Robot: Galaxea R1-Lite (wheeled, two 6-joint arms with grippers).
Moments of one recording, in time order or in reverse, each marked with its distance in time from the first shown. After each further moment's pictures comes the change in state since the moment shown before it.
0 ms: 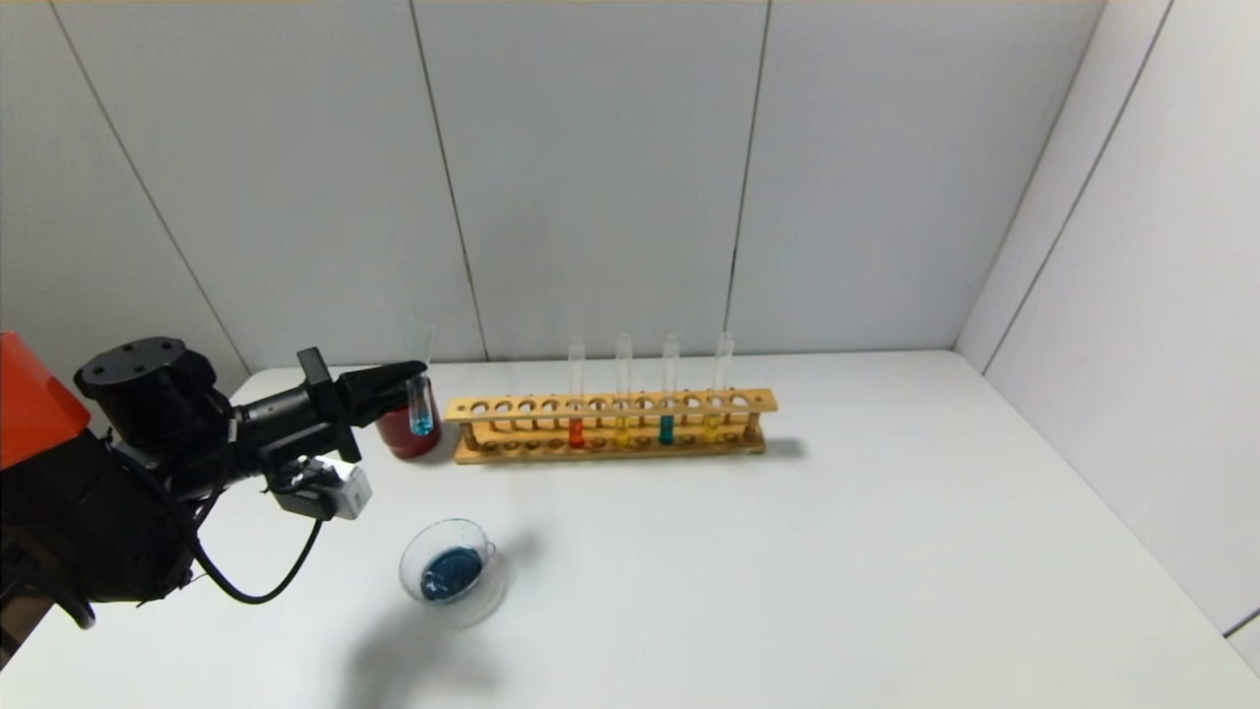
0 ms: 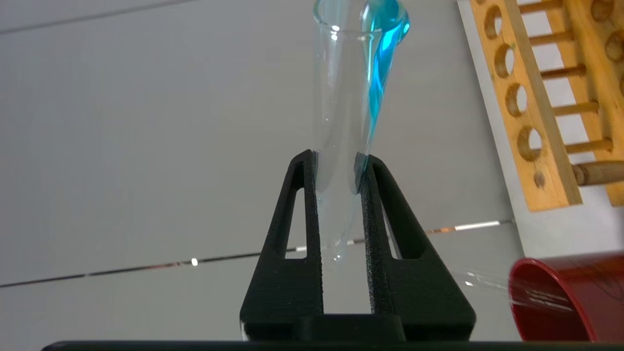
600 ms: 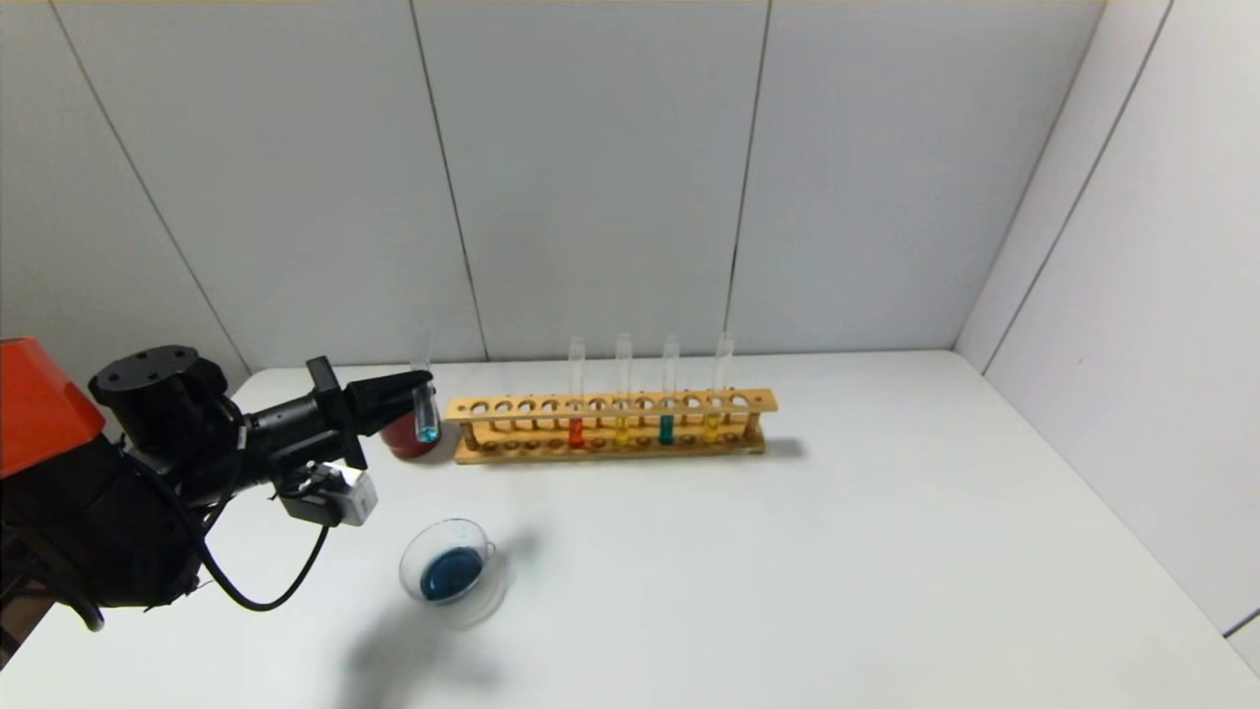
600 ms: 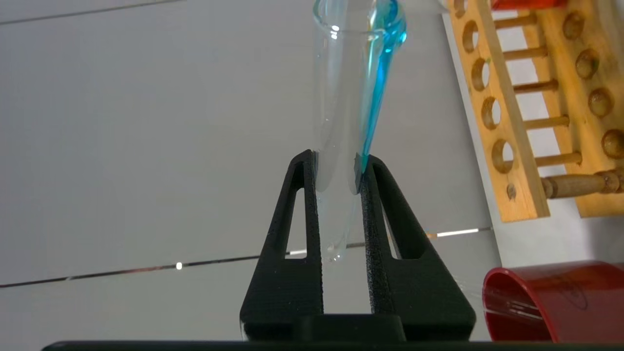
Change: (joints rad) left arm -0.011 0.019 0.009 0.000 -0.009 -0.011; right arm 0.000 0.000 0.000 0.000 0.000 0.000
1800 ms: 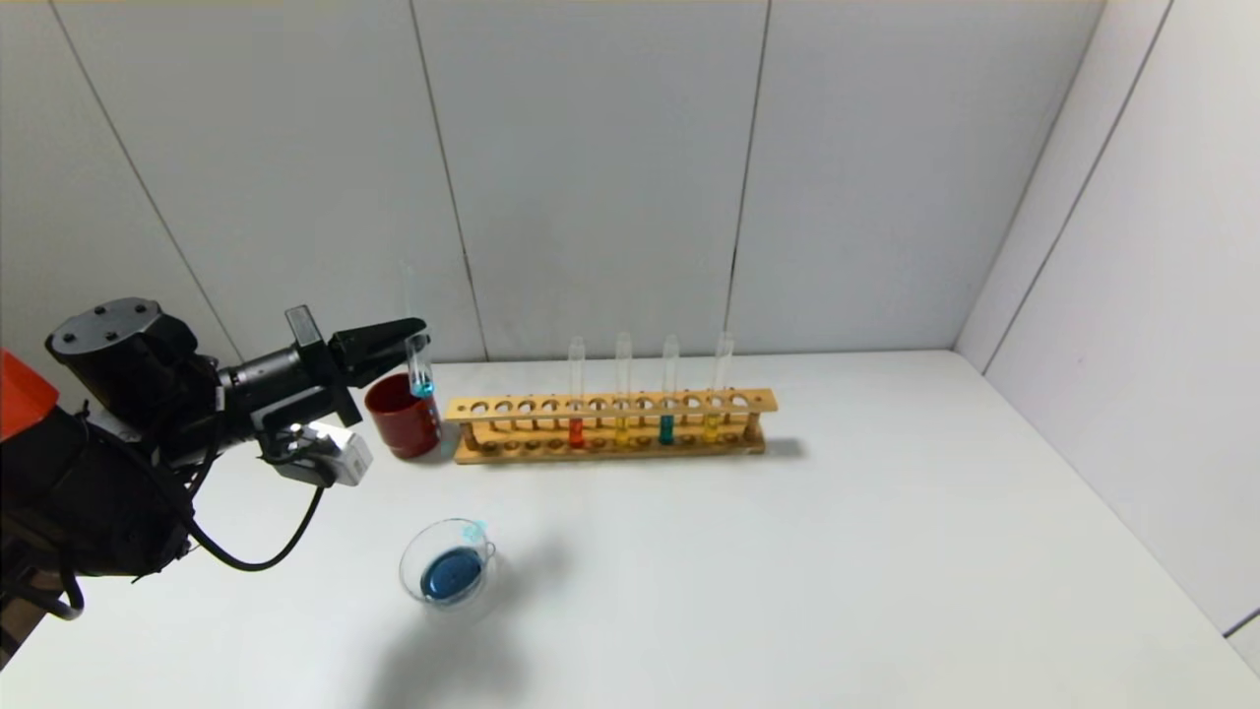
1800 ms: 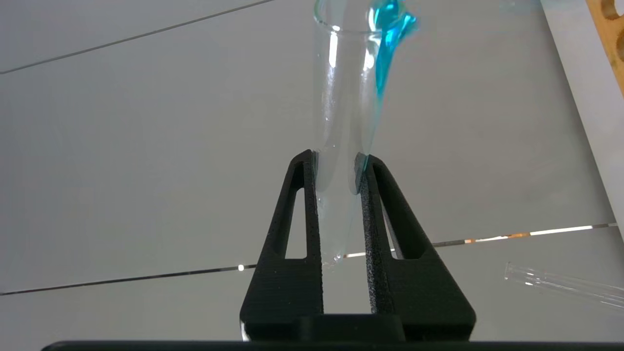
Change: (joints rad) left arm -0.014 -0.094 -0.075 0.000 0.011 -0.004; right arm 0.000 0.000 0.000 0.000 0.000 0.000
